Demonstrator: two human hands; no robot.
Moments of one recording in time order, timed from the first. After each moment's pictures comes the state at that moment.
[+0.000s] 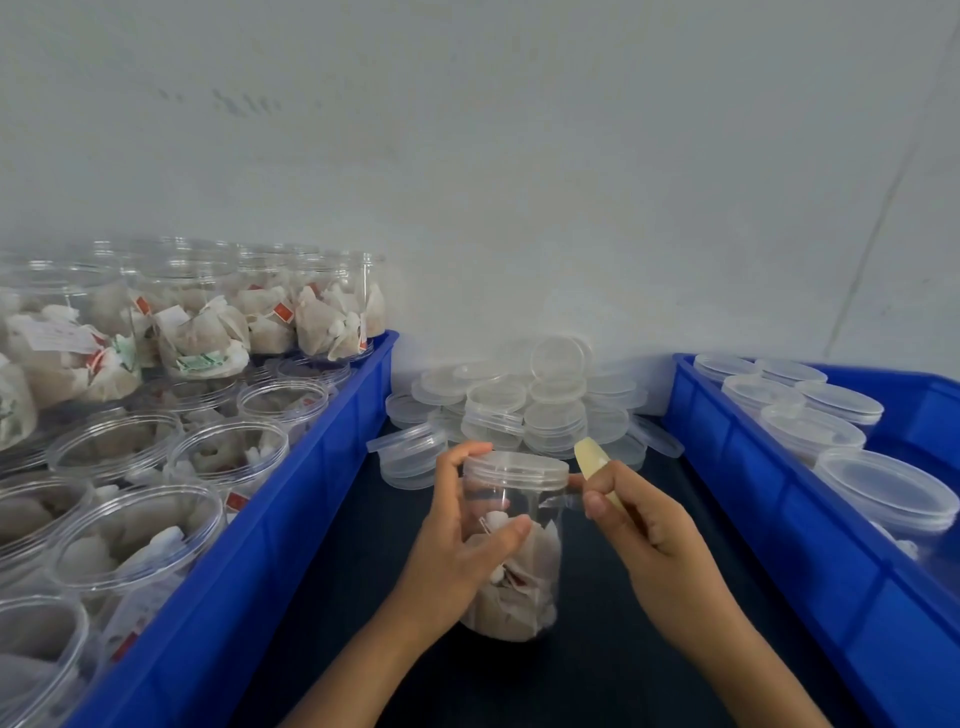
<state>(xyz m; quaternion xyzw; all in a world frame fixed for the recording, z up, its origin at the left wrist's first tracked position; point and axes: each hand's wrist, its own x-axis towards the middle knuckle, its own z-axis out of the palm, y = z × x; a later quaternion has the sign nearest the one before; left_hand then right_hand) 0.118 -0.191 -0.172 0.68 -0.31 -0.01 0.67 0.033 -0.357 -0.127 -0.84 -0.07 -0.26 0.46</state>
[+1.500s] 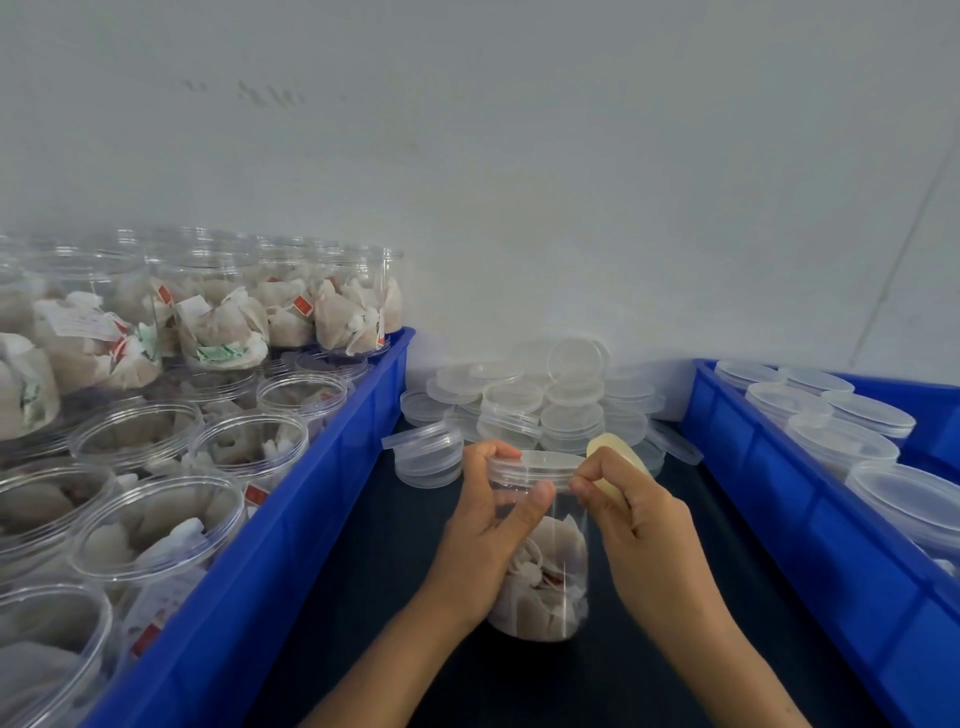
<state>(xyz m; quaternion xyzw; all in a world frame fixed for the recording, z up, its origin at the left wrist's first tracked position) 0.122 -0.200 -0.164 0.65 -0.30 -0.01 0.70 0.050 -0.332 -0.121 -0.88 -0.02 -0.29 0.38</state>
